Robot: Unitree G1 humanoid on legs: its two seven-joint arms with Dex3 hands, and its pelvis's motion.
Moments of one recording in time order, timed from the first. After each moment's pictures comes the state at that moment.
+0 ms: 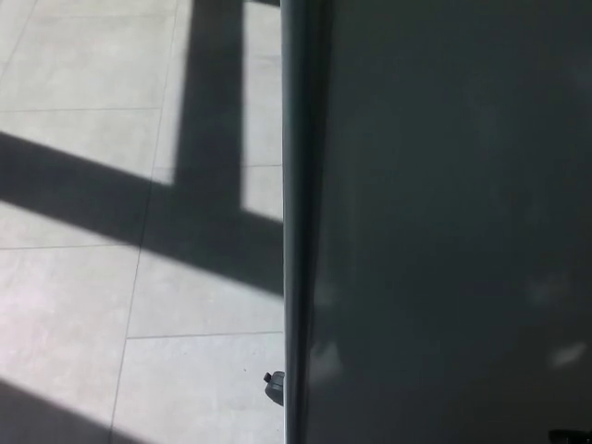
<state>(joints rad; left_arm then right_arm) -0.06 0.46 0.48 1.03 -0.17 -0.09 -0.27 -0.12 -0.34 -0.07 1.13 -0.13 -0.34 -0.01</state>
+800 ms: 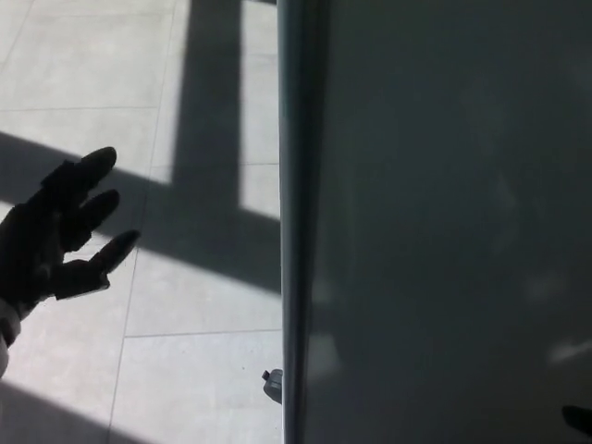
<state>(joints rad) -0.34 0.44 0.12 0.40 -0.17 -0.10 -0.44 -0.13 -0.37 -0.09 1.25 -0.13 -0.62 -0.02</state>
